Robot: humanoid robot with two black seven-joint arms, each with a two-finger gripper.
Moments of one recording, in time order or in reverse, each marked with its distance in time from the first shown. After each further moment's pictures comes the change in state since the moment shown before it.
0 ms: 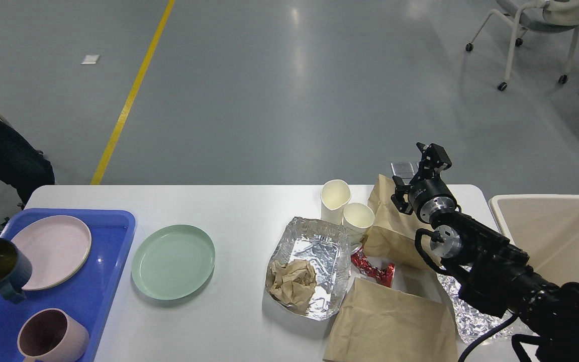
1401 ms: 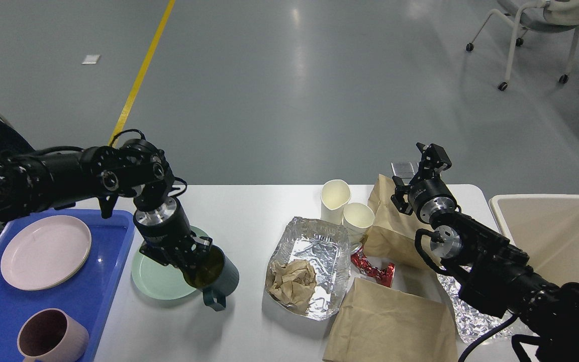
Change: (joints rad) left arm -0.100 -0.487 -0.303 -0.195 -0.004 0.000 0.003; right arm -0.001 0.000 0.000 0.000 0.000 0.000 0.000
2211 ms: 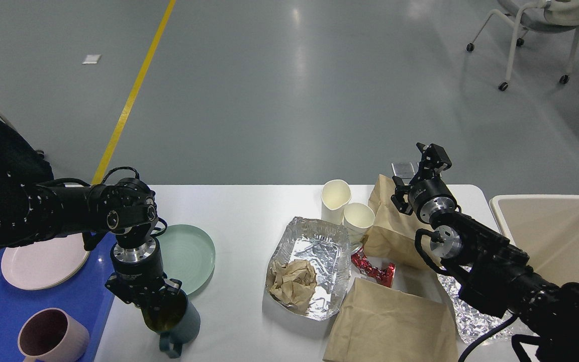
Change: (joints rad) left arm 0.122 -0.072 0.196 0.004 0.010 0.000 0.001; right arm 0.001 0.000 0.000 0.000 0.000 0.000 0.000
